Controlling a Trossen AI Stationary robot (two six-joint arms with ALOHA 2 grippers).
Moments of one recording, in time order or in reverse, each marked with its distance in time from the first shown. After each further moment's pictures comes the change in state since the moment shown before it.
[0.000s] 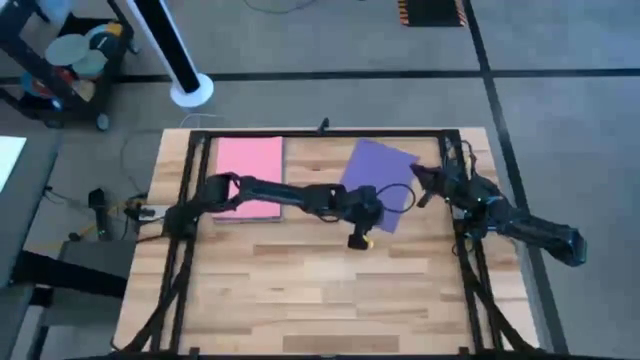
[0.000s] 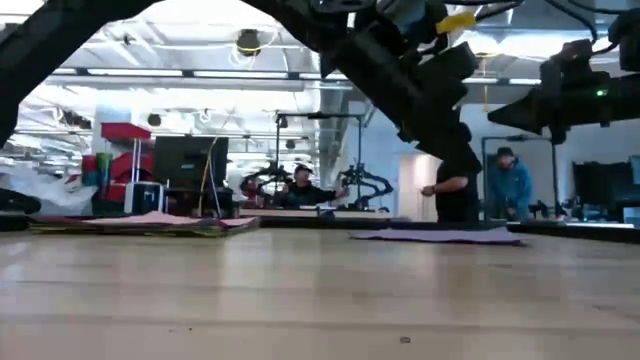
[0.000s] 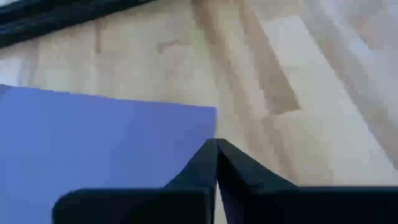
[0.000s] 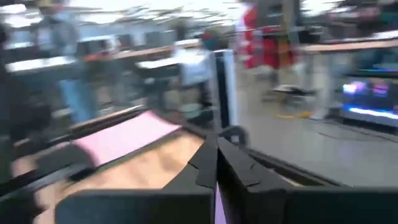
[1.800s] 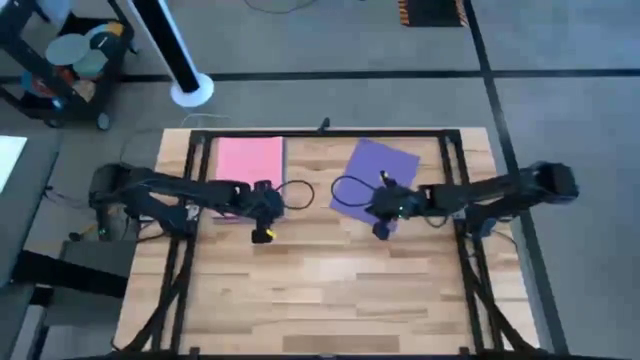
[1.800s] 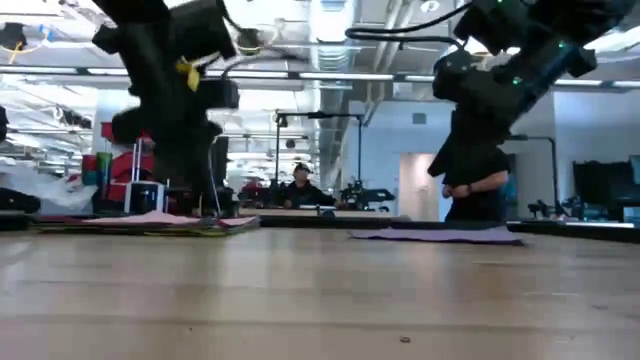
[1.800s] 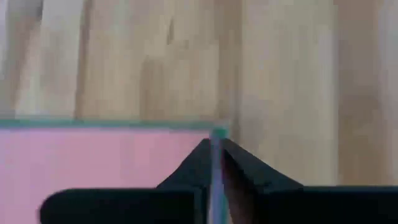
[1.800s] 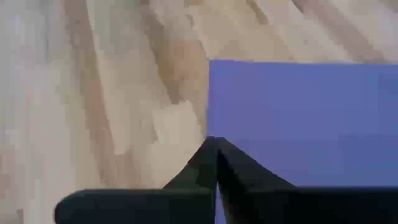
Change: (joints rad) left arm 0.042 -0.856 -1.106 -0.151 -0.278 -0.201; right arm 0.358 1.208 0.585 -0.203 -0.010 0.131
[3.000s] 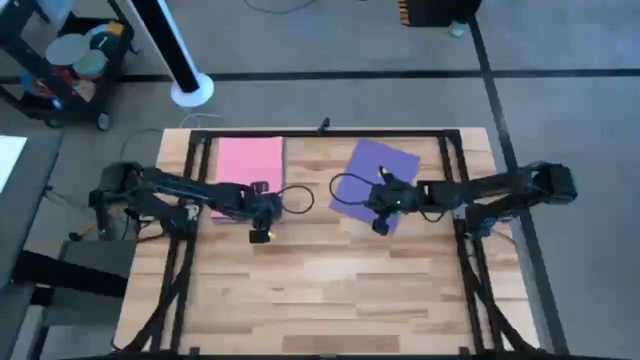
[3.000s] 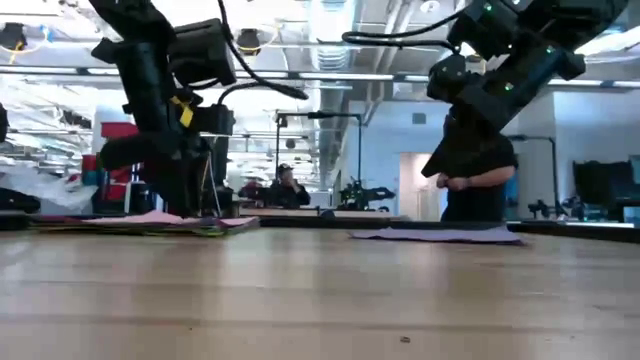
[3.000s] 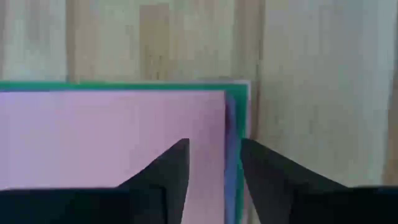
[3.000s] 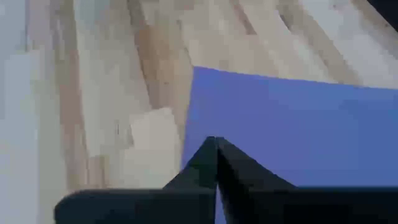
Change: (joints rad) left arm 0.003 0.027 -0.020 -0.036 0.010 -0.004; right arm -0.056 0.002 0.002 0.008 -0.008 -0.103
